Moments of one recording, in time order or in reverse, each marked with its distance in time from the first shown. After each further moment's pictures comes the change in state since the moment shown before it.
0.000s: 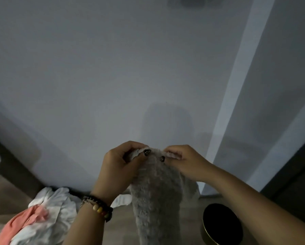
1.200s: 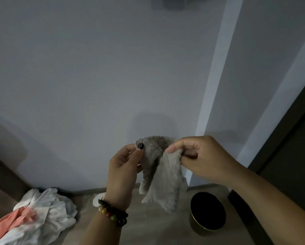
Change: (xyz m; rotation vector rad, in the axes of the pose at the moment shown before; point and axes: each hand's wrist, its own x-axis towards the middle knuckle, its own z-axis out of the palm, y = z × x) left_hand -0.059 0.025 0.044 -0.655 0.142 -0.380; right_hand -0.113 -0.065 -0.024 -0.016 0.153 -0.004
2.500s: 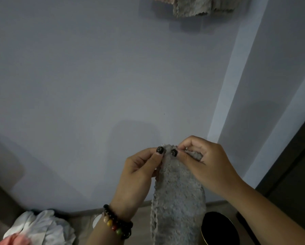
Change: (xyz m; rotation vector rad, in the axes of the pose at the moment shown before) left_hand 0.057 0.058 -0.045 0.025 -0.403 0.147; right_hand 0.080 -0.035 0.054 -0.082 0.362 -0.168
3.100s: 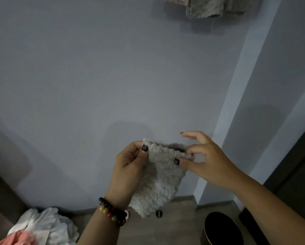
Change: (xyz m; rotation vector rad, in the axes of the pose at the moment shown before) left_hand 0.000 -0.007 -0.058 0.042 0.173 0.013; right_hand 0.012 0.017 0.024 -0.179 -0.226 0.072
